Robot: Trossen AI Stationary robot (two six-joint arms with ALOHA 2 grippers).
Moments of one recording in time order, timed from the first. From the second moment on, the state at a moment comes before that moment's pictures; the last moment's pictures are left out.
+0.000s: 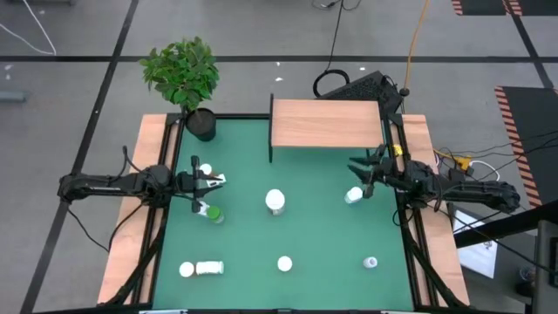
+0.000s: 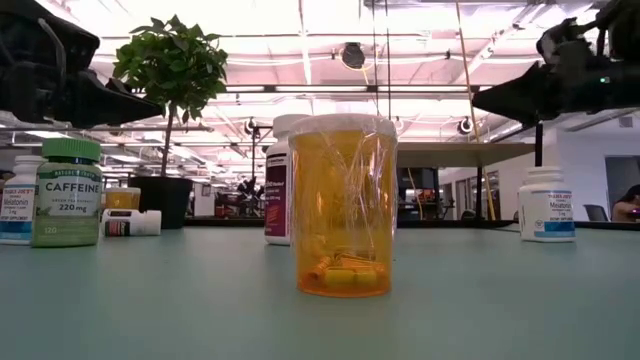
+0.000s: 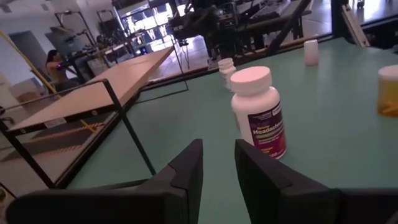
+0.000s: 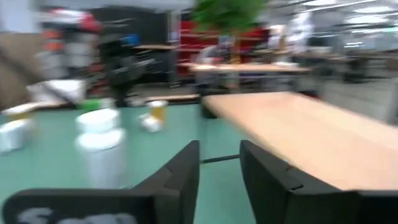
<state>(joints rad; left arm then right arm) 0.01 0.14 0.01 0.03 -0.05 0.29 -0.14 0.21 0.02 0.24 0.25 -0.03</state>
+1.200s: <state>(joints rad) 0.01 0.14 0.01 0.38 -0.22 0.14 -0.19 0.97 0.59 -0.20 -0.08 -0.11</state>
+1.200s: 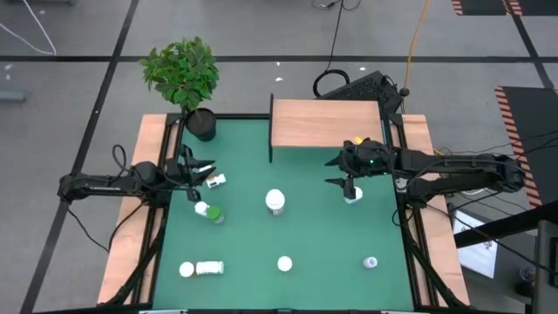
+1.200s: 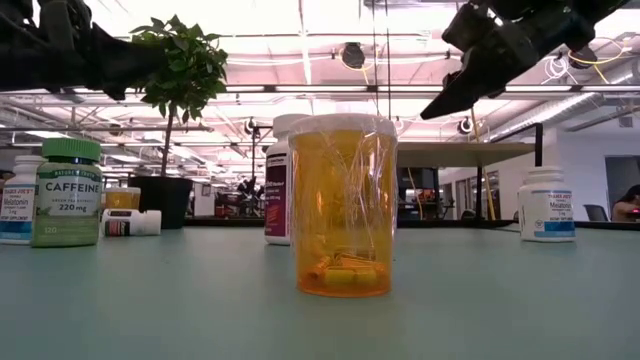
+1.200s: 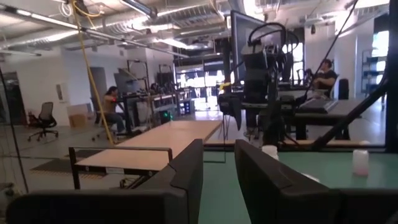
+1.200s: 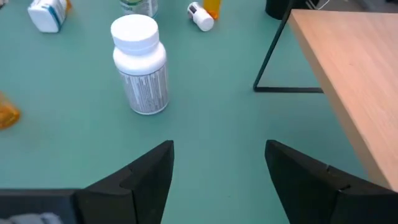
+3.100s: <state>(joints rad) -0.02 1.60 1.05 -0.16 0.08 0.13 -0.24 0.96 0.30 0.41 -0.27 0.04</state>
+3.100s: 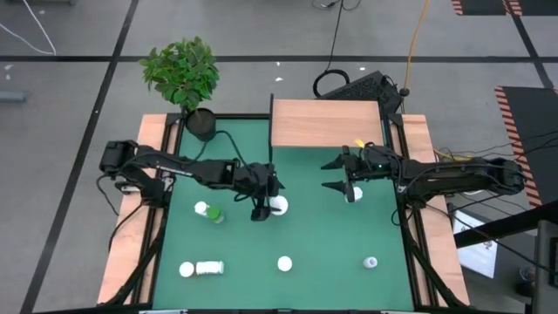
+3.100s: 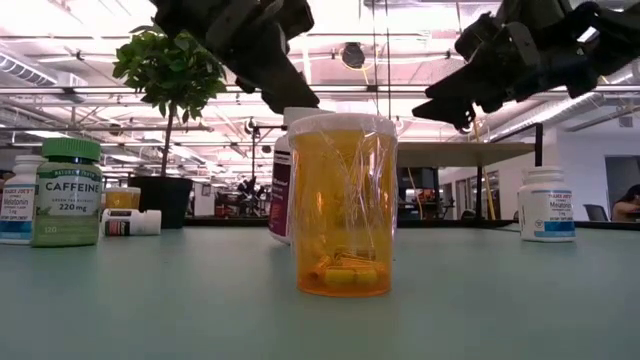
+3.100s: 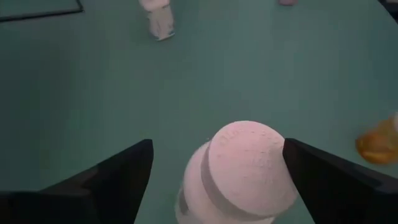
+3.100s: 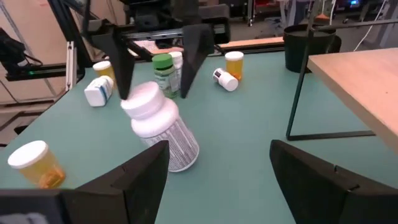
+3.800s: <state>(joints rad) 0.05 1.53 1.04 -0.21 0.18 0.24 -0.25 0.96 0.27 0.54 -0.26 0.01</state>
